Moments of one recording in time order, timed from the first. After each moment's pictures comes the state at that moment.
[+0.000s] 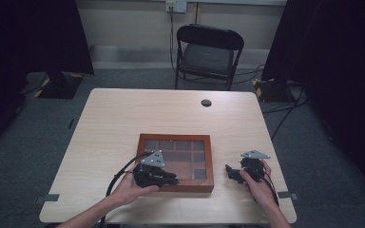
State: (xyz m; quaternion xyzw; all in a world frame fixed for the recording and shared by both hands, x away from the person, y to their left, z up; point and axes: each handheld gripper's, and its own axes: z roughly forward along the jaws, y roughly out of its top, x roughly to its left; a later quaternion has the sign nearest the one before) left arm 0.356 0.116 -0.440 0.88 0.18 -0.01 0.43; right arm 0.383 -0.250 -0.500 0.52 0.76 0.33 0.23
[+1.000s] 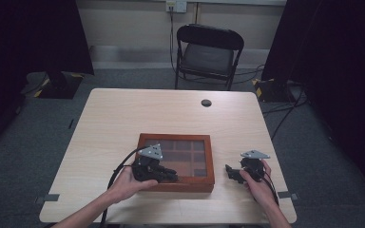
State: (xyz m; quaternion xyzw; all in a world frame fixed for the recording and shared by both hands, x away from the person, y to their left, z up) left arm 0.365 0.119 -0.424 0.88 0.19 -0.04 0.44; right arm 0.383 -0.250 -0.500 0.51 0.76 0.33 0.23
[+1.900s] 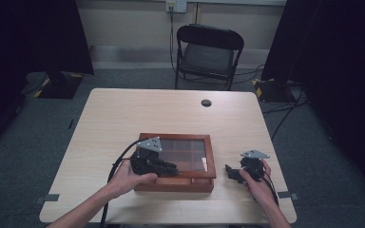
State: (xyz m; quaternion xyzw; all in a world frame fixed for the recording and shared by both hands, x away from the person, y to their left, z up) left arm 0.373 0.121 -0.398 0.87 0.19 -0.04 0.45; right arm 0.384 -0.250 -0.500 0.51 0.76 0.33 0.23
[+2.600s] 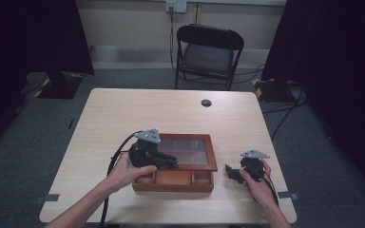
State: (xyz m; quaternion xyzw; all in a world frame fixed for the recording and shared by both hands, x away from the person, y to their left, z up) left arm 0.382 0.123 -0.375 0.86 0.20 -0.04 0.46; right arm 0.384 -0.250 -0.500 0.51 0.76 0.33 0.23
